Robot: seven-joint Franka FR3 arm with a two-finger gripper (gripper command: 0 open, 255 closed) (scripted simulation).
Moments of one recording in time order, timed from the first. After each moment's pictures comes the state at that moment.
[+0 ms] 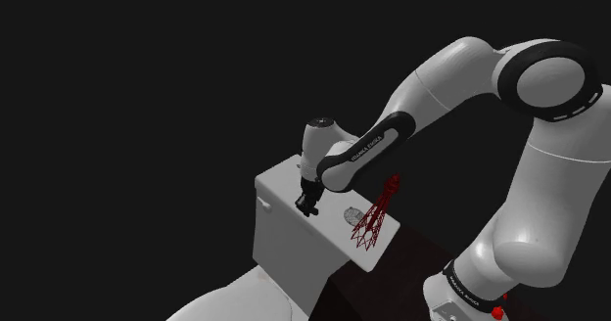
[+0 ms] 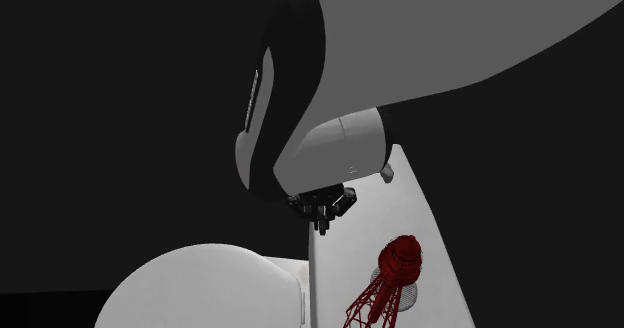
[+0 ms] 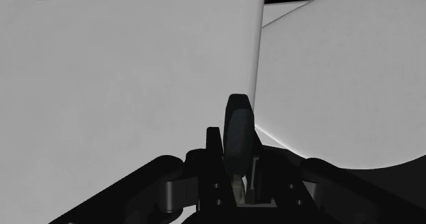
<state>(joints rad) 0.13 0.29 0.22 -2.38 -0.13 2.56 0.26</state>
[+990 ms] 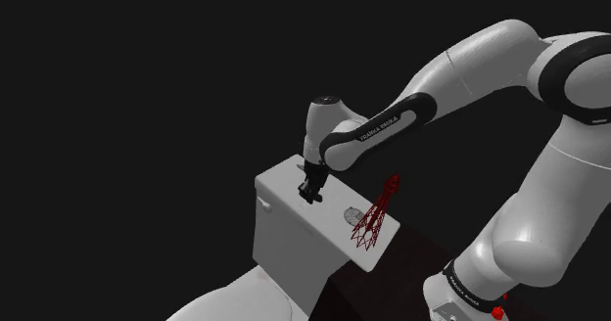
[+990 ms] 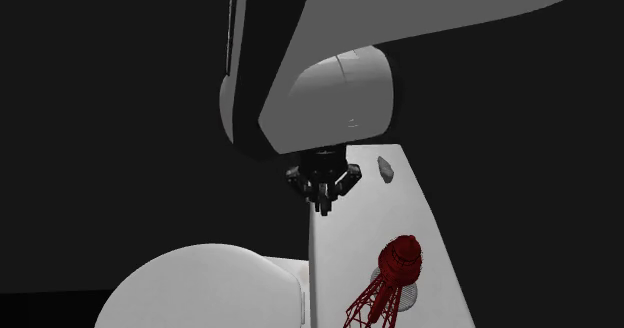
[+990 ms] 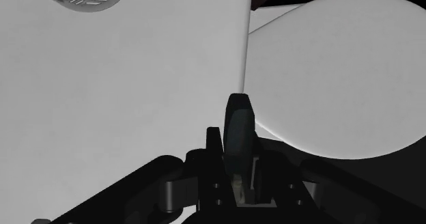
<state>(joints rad) 0.11 0.15 0.25 -2.37 -0.06 2.41 0.21</state>
